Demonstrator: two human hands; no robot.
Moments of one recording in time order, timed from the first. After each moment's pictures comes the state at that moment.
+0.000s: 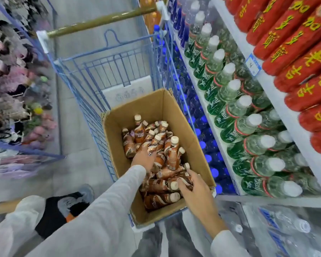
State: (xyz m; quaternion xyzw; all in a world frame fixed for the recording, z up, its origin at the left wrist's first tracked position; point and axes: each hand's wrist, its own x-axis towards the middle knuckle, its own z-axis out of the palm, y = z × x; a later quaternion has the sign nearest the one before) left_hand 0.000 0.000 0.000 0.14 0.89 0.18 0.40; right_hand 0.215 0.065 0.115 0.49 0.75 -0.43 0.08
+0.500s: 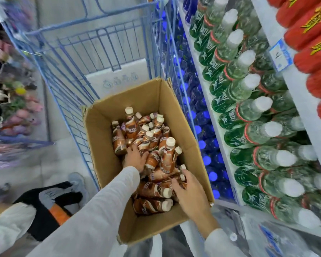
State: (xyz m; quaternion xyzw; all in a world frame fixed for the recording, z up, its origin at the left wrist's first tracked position) left_hand -0.016 0.017 -0.084 0.09 0.90 0.13 0.40; right_hand 0.181 0.110 0.070 0.50 0.72 -0.45 0.17
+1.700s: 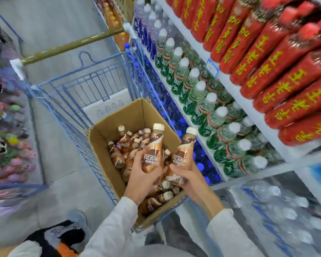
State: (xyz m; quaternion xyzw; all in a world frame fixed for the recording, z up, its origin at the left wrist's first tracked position) left_hand 0.074 -0.037 0.171 0.14 0.69 0.56 0.45; right_hand 0.208 0.073 0.155 0.43 0.34 -0.83 -0.12
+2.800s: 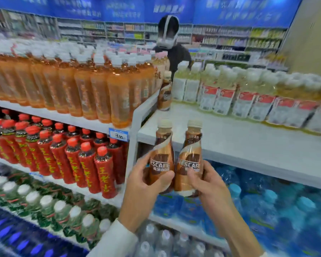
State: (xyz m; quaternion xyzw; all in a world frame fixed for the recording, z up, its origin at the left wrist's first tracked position) left_hand 0.448 0.143 0.403 0.57 0.39 0.55 0.48; right_hand 0.621 0.112 0.412 0.46 0.45 -0.49 -0.58
